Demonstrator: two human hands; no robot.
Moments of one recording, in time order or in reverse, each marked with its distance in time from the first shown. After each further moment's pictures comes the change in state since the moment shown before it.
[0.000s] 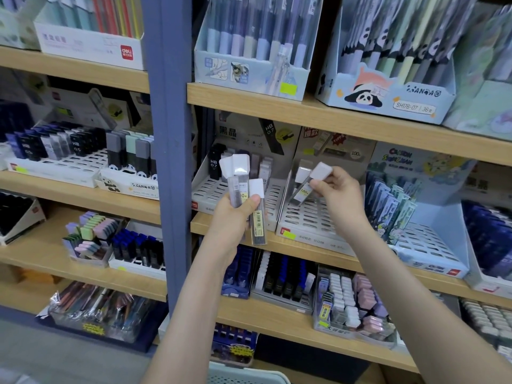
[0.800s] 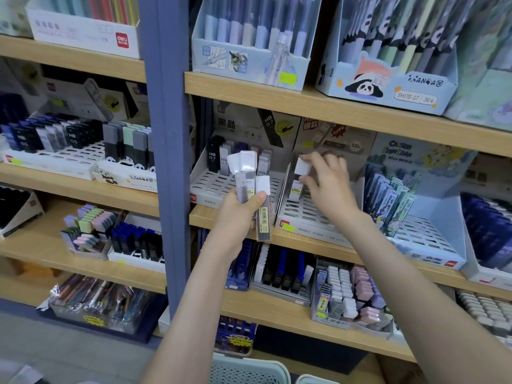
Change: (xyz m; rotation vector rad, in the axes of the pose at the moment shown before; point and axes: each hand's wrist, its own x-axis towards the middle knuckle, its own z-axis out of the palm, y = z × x) left_hand -0.001 -0.005 0.007 0.040 -0.017 -0.016; right_hand 0.011 0.008 0.006 -0.700 -0.055 -0.443
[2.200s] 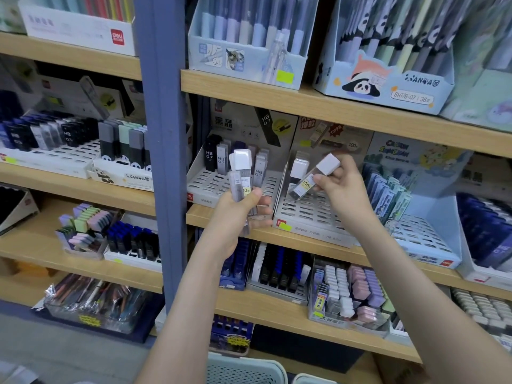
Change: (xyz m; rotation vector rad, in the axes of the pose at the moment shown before) left_hand 0.001 0.001 -0.002 -0.146 -0.099 0.005; right_hand -0.015 -0.005 -0.025 0.794 0.011 0.401
